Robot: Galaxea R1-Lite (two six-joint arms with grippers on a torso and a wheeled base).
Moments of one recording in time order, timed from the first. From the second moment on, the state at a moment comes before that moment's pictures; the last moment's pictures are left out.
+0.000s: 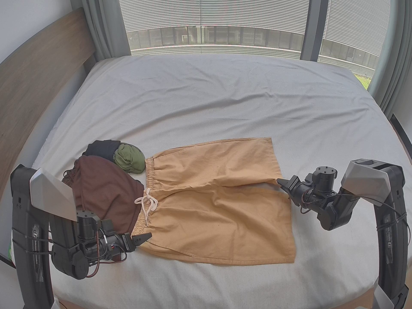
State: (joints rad) left arm -0.11 2.46 -0.31 -1.55 -0.39 -0.37; right arm 0.15 2.56 -1.03 -1.23 0.31 0.90
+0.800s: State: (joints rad) left arm -0.10 2.48 -0.32 -1.55 -0.39 -0.37; right arm 0.11 2.55 -1.01 -1.24 0.30 0.82
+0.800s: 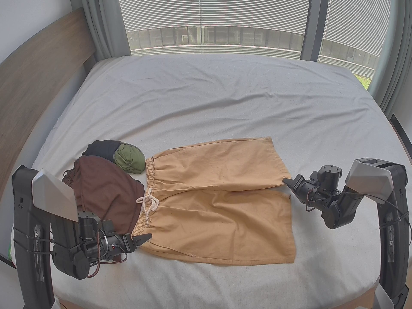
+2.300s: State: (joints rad) left arm -0.10 2.48 -0.32 -1.55 -0.39 -0.45; right arm 0.07 2.40 -0.49 -1.54 0.30 0.54
